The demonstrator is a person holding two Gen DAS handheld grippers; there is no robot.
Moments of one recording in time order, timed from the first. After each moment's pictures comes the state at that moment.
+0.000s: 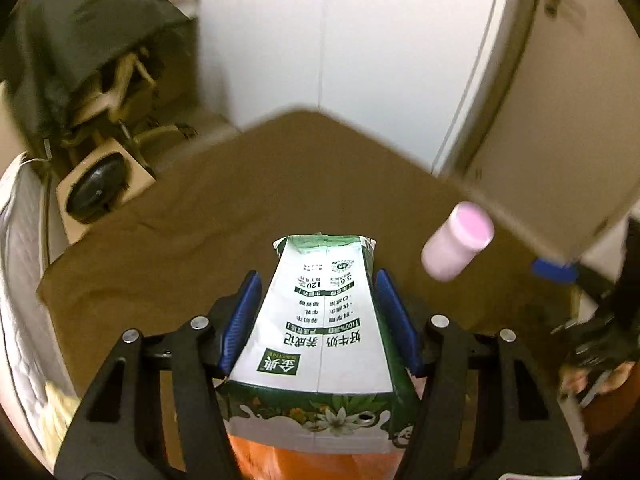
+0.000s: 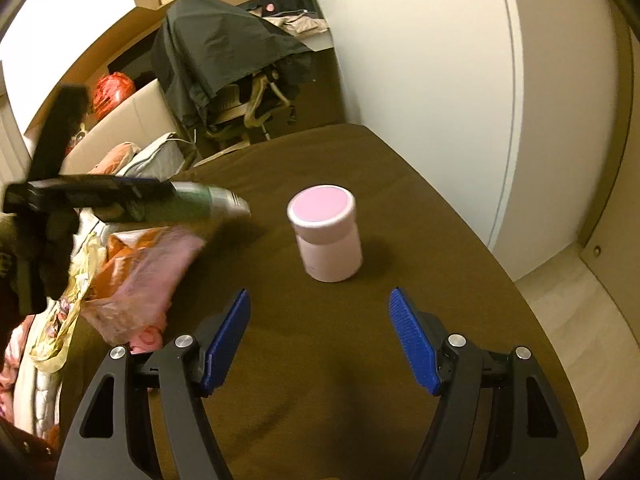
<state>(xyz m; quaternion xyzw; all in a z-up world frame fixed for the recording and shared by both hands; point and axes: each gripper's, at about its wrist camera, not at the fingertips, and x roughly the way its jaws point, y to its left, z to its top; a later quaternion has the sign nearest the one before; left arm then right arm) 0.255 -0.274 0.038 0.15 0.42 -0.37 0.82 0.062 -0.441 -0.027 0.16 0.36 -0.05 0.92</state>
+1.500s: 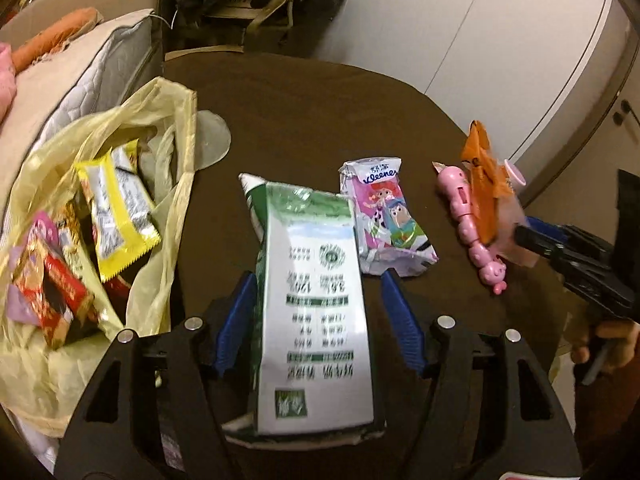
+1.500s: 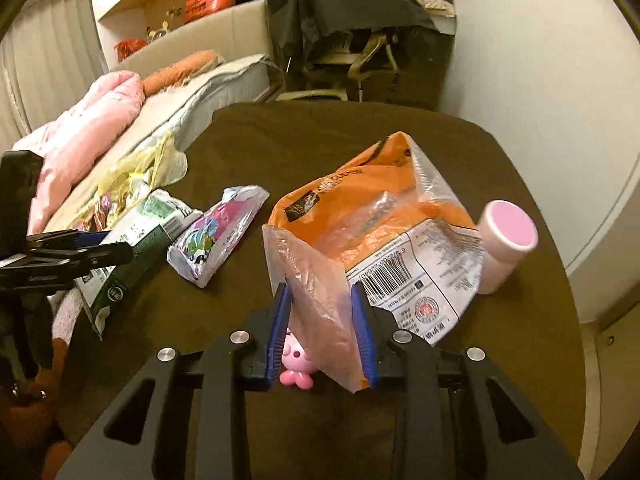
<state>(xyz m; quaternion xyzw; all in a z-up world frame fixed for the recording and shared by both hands) 0.152 -0.112 -0.025 -0.02 0.48 -0.22 0.85 0.094 -0.347 -0.012 0.03 0.42 0.08 0.90</state>
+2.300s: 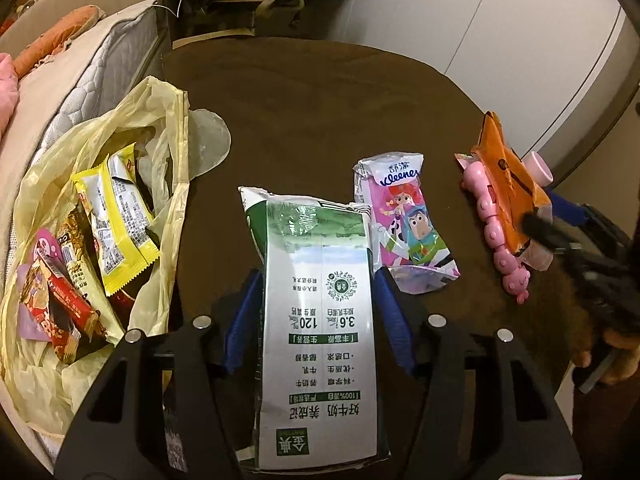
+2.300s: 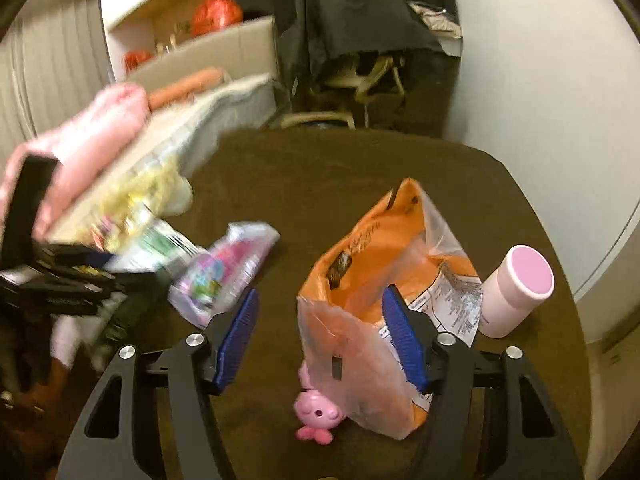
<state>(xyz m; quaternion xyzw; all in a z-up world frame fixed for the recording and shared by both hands) 0.176 -0.123 -0.030 0.01 0.52 -0.19 0.83 0.128 -0.319 -0.022 0.00 0.40 0.08 0.91</state>
